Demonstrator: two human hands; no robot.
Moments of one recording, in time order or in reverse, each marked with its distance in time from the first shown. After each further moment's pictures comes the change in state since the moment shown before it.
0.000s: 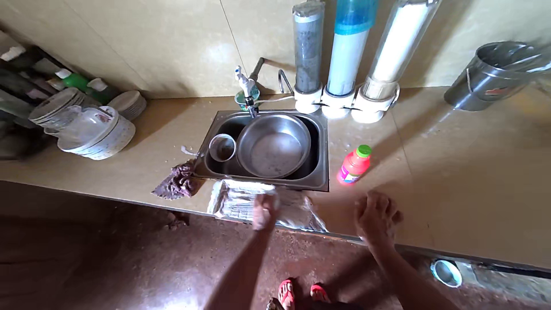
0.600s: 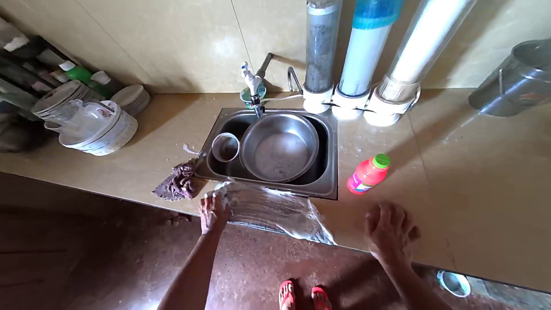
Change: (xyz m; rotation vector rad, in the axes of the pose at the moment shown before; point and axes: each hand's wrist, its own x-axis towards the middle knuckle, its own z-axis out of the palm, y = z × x) left_hand 0.028 -0.127 -0.065 0.116 0.115 -0.252; right_hand -0.001 0.003 0.005 -0.007 0.064 -0.049
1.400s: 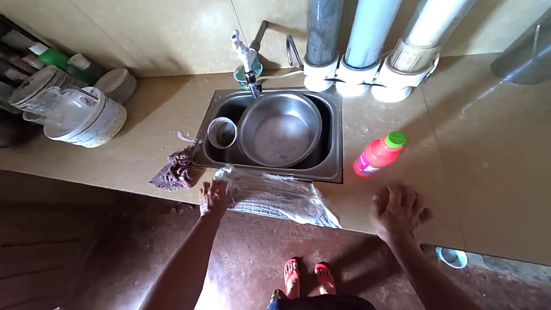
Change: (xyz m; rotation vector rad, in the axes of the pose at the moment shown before) left_hand 0.016 0.015 -0.011 0.248 -0.283 0.023; right_hand 0.001 0.002 -0.001 -0.018 -0.026 0.025
